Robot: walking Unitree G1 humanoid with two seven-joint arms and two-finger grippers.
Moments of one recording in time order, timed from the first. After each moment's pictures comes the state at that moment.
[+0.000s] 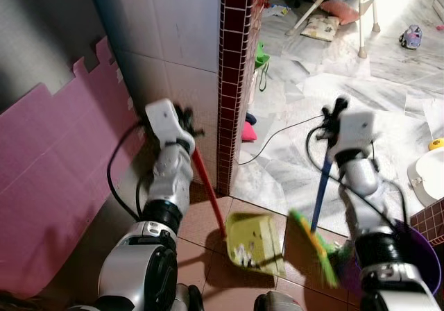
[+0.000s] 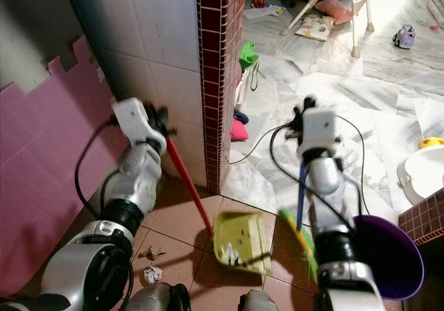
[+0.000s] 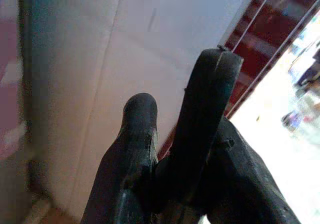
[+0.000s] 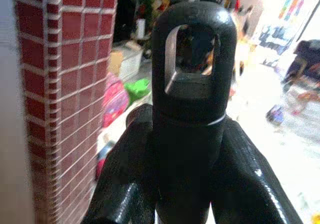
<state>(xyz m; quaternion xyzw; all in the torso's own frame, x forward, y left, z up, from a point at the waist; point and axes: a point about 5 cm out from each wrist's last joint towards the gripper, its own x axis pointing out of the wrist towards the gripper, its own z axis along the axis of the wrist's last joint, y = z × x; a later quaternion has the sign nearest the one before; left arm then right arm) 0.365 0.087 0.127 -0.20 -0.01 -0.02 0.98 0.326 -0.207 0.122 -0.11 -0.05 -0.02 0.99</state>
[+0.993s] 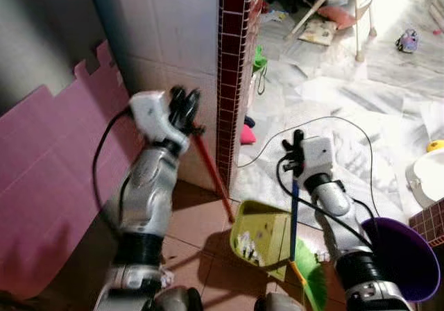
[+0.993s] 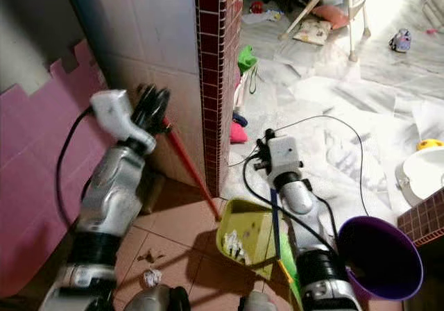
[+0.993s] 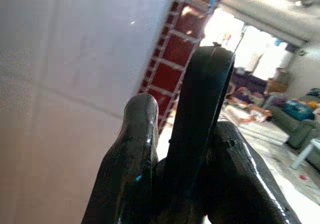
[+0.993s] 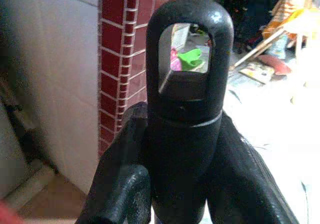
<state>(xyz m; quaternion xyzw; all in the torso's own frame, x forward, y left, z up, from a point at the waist) 0.321 0.101 0.157 -0.20 -0.08 -0.16 0.96 0.309 -0.173 0.084 -0.09 0.01 0.07 0.99</state>
